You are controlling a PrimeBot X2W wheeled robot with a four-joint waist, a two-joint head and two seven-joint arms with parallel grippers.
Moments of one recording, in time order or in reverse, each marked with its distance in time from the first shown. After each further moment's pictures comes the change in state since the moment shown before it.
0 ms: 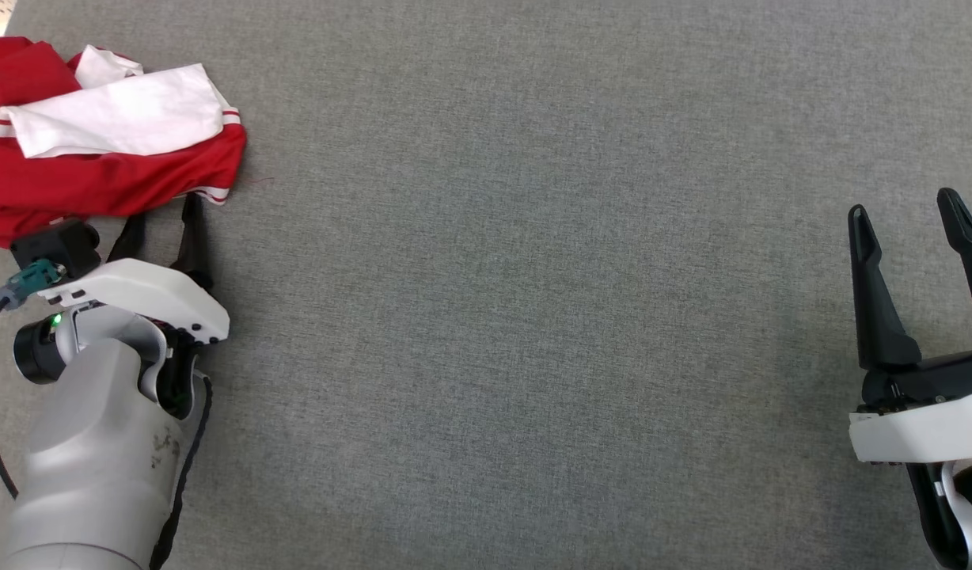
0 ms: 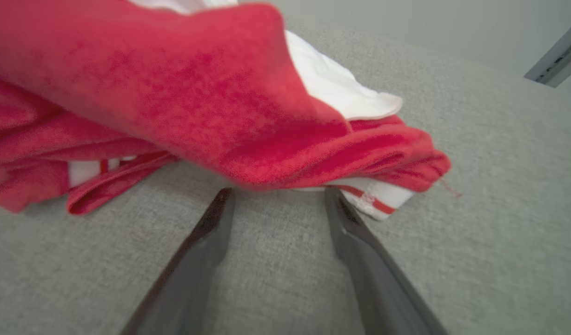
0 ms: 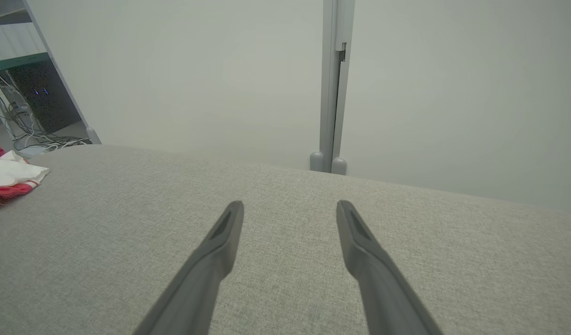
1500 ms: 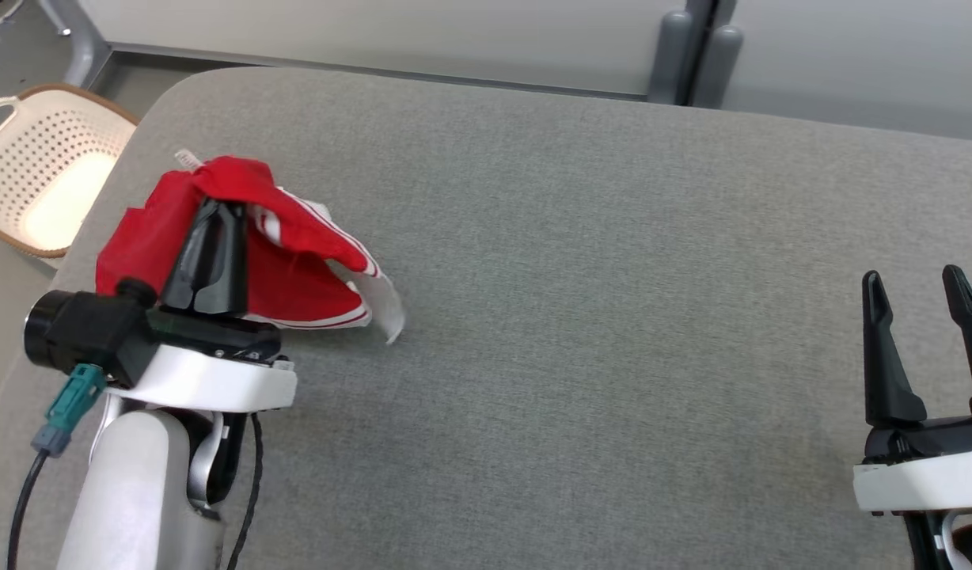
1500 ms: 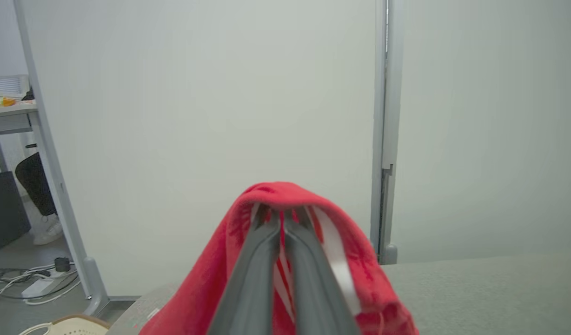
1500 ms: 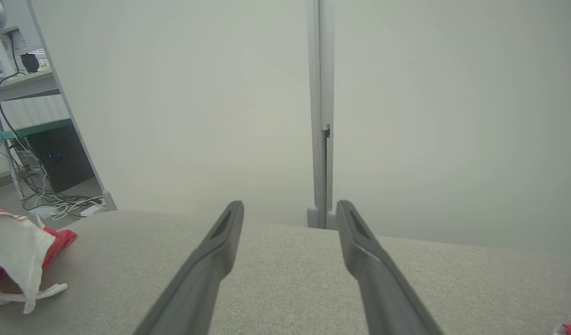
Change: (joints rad) left arm 0.455 -0.063 0.075 -1.011 0.323 -0.017 0.024; right arm 0.121 0.062 -0.062 0.039 0.062 0.000 -0.062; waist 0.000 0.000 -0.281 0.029
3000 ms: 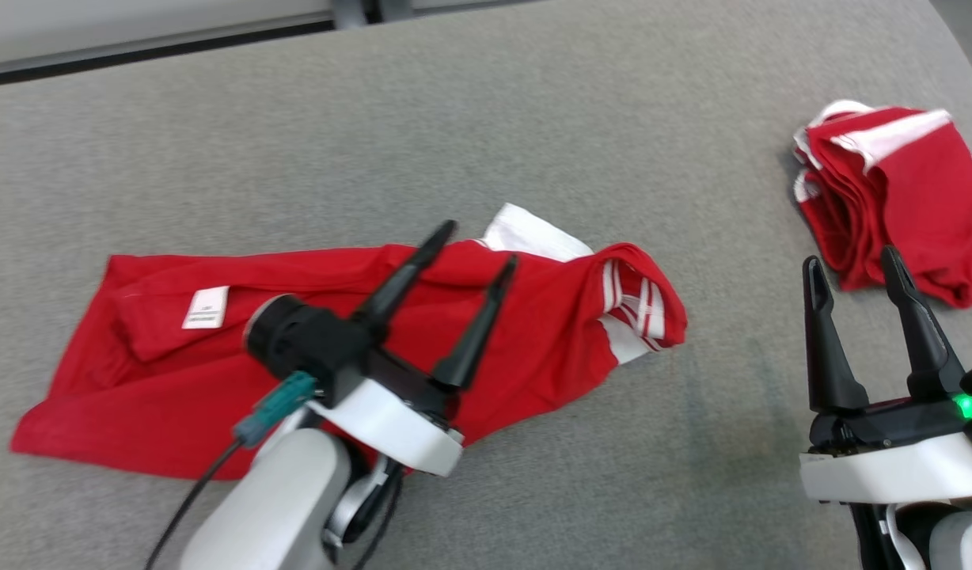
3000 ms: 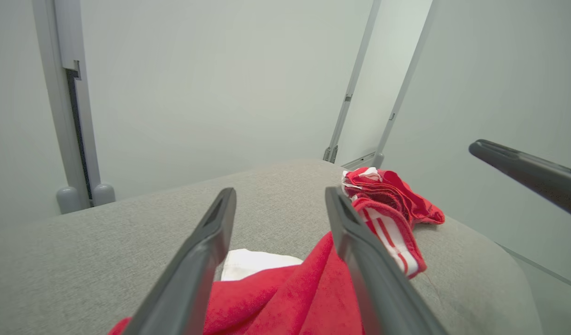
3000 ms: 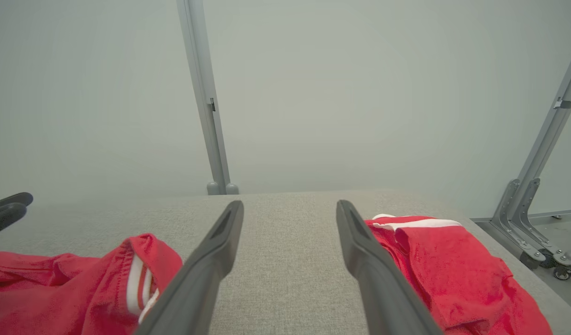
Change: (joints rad) left arm -0.102 0.070 -0.561 0.021 -0.245 0.082 0.023; right arm -0.058 0.020 0.100 0.073 0.002 0.000 -0.108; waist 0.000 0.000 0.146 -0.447
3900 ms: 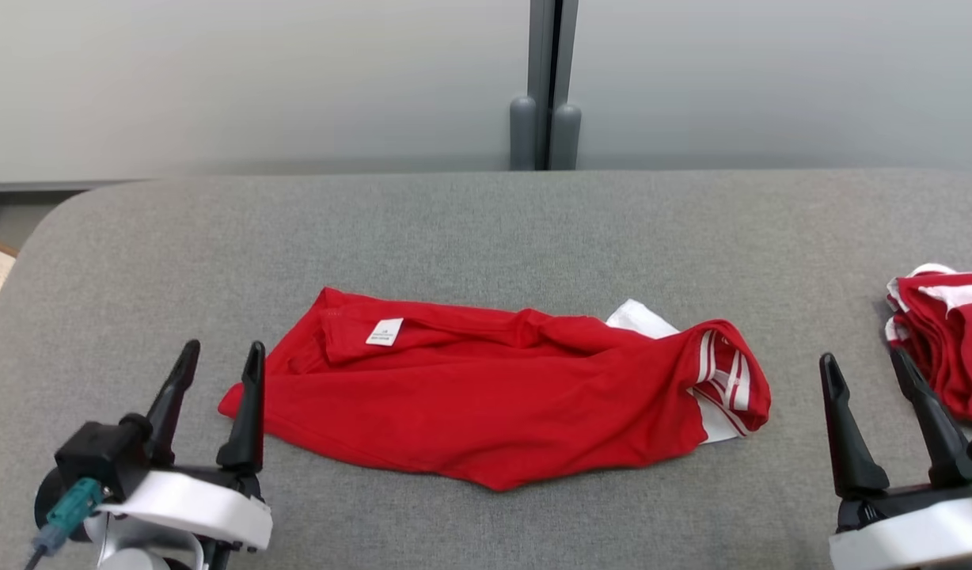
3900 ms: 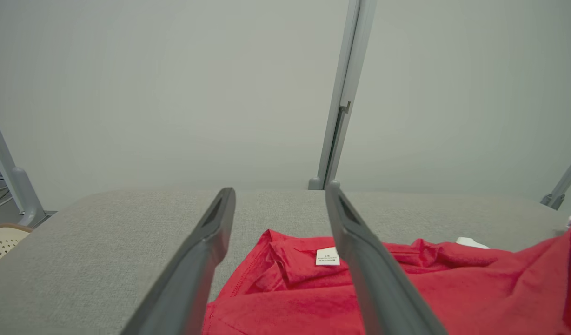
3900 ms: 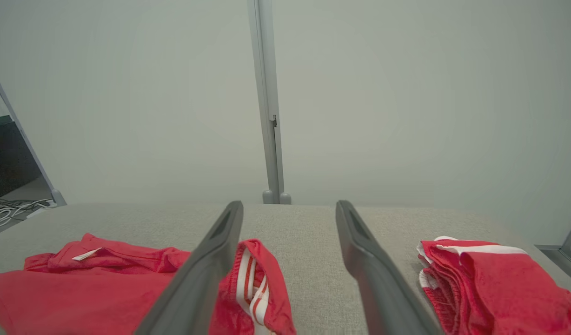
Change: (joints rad) left arm 0.346 0.176 0.322 -0.024 -0.113 0.144 -0.007; right arm 0.173 -0.039 -0.047 -0.008 0.034 0.000 0.097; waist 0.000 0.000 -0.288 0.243
